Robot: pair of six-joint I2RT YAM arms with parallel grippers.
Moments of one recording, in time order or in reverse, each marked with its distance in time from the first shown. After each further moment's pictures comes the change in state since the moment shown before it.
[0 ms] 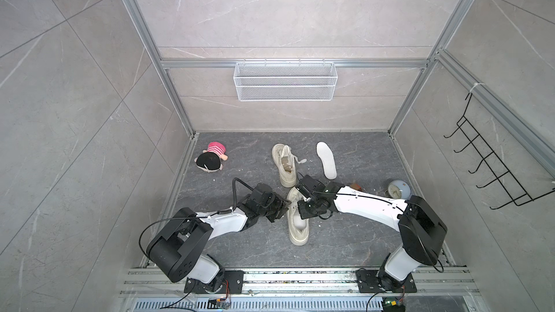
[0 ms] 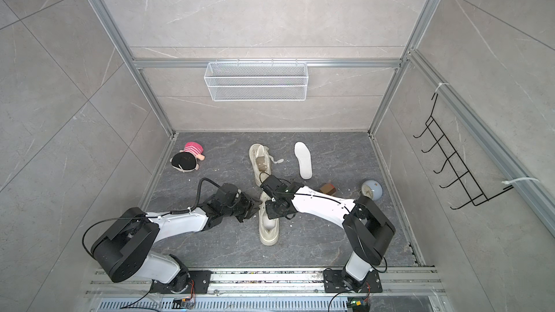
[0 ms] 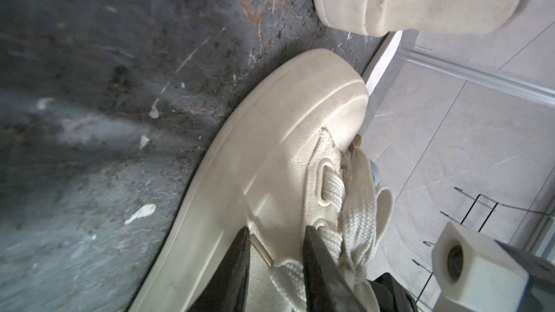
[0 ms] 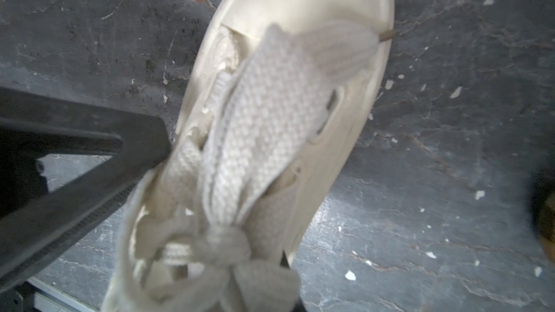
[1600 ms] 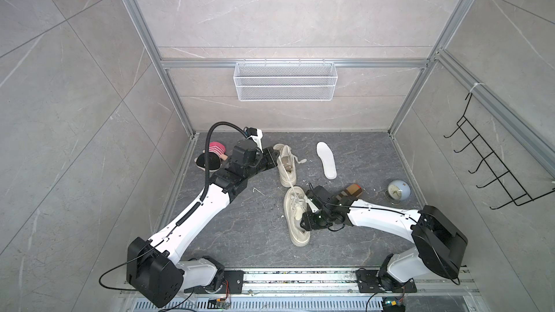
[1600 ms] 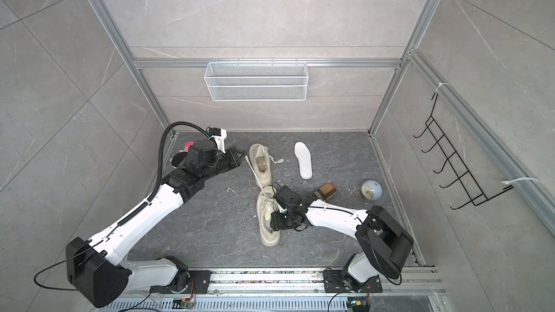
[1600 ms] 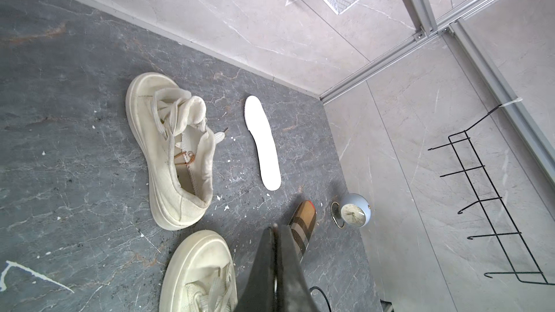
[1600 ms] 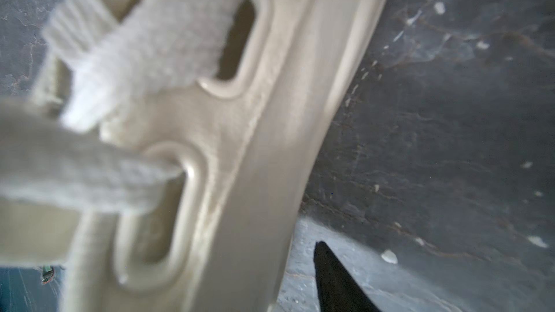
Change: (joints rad) left arm 0.146 -0.193 0.584 -0.473 -0.196 0.831; right arm -0.022 -0.152 -0.296 0.221 -0.188 0.032
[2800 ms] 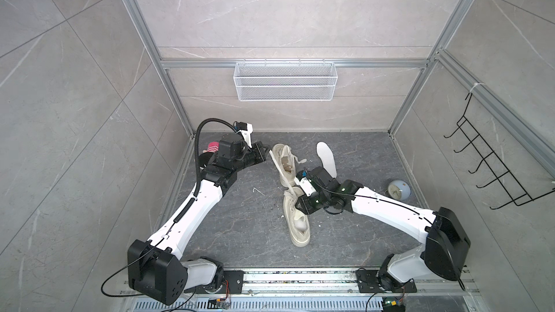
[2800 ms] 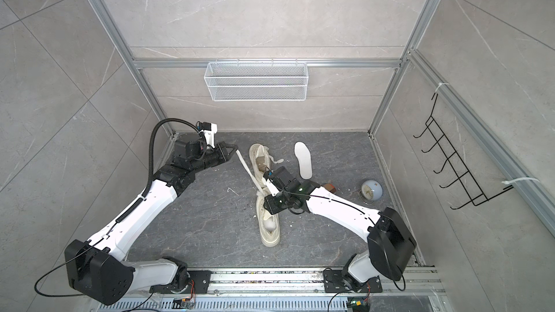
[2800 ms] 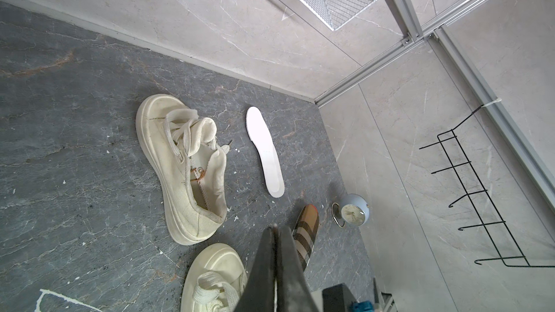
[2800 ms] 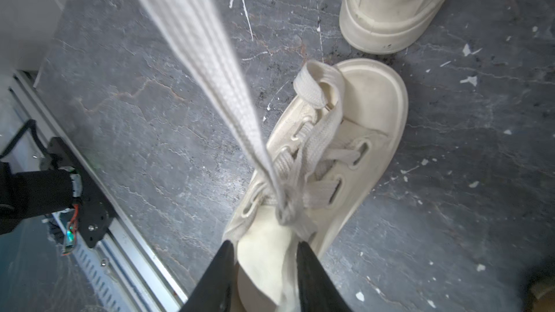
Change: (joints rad) left arm 0.162 0.010 0.007 0.017 0.202 0.073; right arm -0.026 0.002 0.265 -0.129 0.001 -0.303
